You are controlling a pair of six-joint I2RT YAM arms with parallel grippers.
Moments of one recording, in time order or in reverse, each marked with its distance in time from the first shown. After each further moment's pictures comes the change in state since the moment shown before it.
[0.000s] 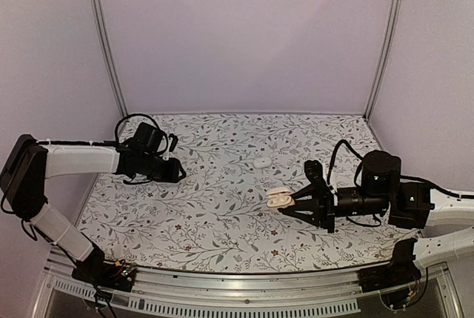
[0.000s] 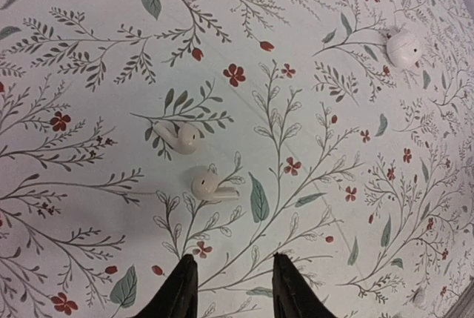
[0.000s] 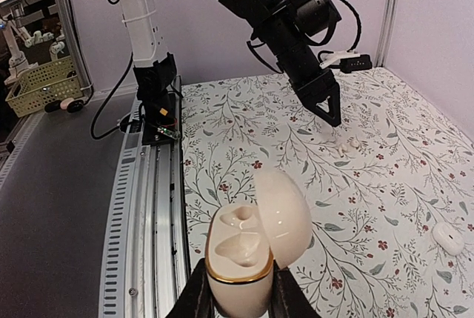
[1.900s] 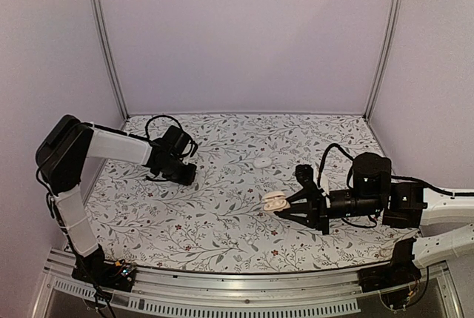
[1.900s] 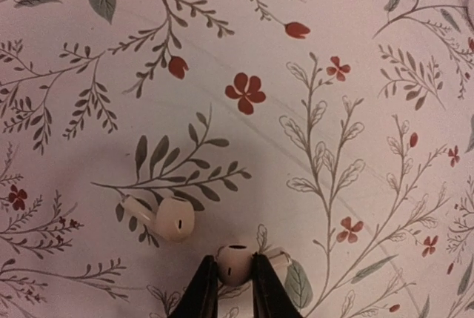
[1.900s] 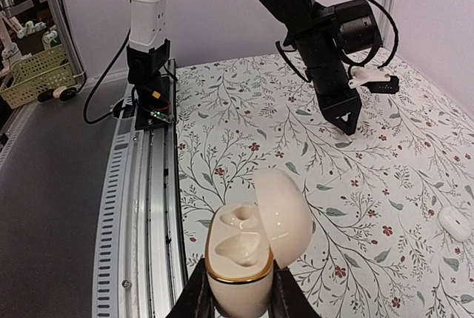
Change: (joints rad) left arm -0.062 0.363 0.228 -0.034 -0.144 0.138; right arm 0.000 0.061 0.000 -0.001 0.011 0.000
